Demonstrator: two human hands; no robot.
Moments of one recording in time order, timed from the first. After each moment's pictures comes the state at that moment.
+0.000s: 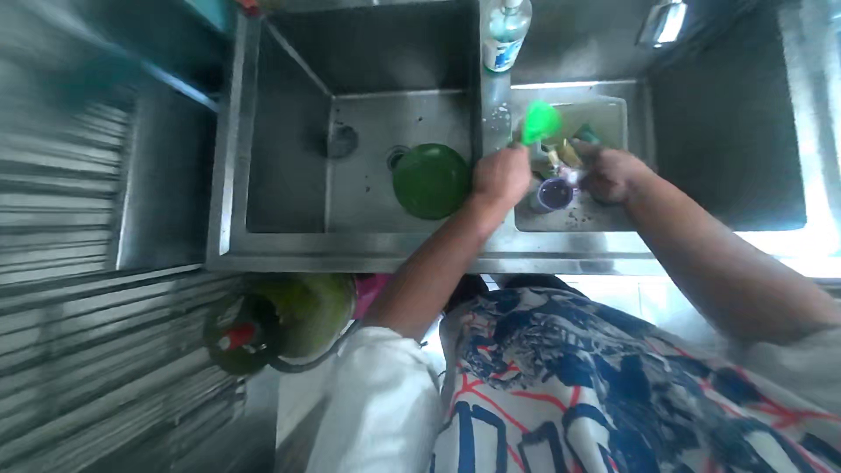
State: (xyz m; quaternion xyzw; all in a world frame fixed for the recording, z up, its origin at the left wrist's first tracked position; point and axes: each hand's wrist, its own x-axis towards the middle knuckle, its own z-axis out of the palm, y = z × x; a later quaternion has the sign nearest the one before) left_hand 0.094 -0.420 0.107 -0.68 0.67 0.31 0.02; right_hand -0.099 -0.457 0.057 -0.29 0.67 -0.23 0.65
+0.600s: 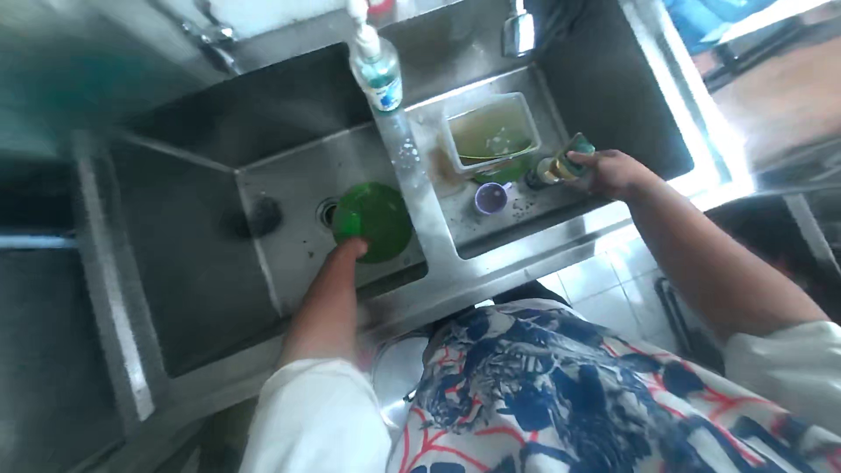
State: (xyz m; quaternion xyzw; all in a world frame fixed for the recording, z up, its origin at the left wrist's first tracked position) left_hand 0.239 -0.455 -0.054 -0.71 0.47 0.43 0.30; right_hand -0.242 -0.435 0.042 -0.25 0.77 -0.22 0.54
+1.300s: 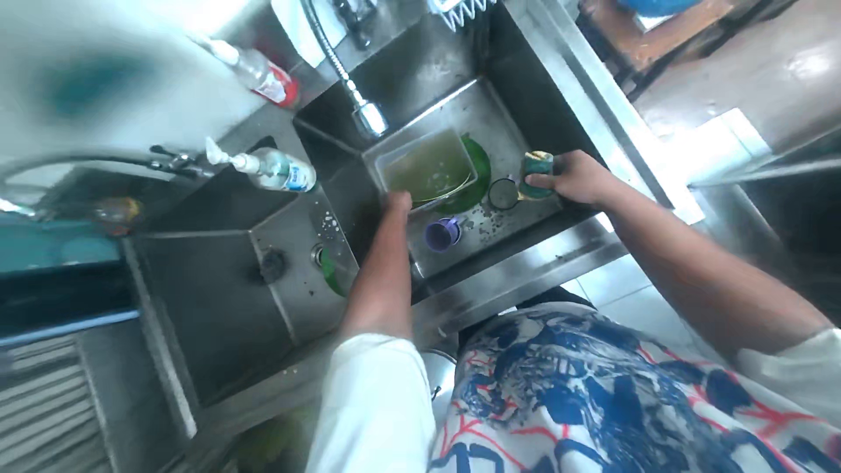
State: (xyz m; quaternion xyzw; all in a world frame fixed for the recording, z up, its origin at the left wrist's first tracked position) left_hand -0.083 -0.562 -0.029 -0.83 0.39 0.40 0.03; right_hand -0.407 -0.461 0.020 -0.46 0.71 -0.16 0.51
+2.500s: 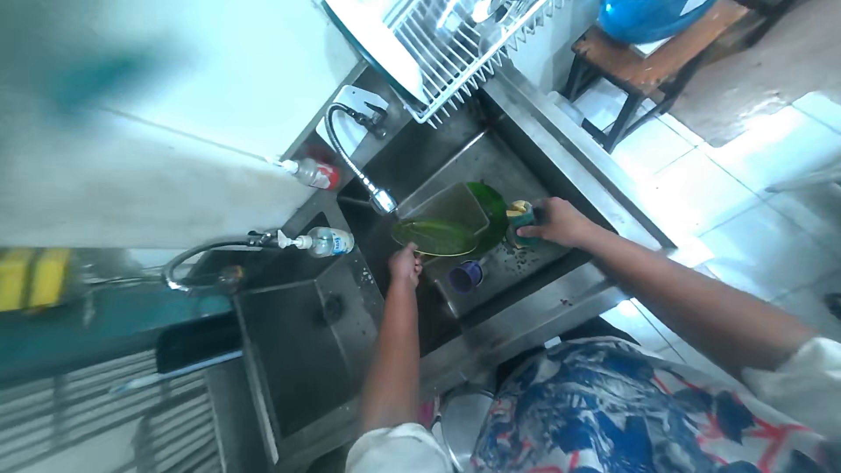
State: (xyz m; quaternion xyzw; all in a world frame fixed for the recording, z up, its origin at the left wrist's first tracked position) left_hand -0.095 -0.544 0.039 -0.84 0.24 0.44 -0.22; right_hand -0.414 -0.472 0.012 -0.48 0.65 -0.20 0.56
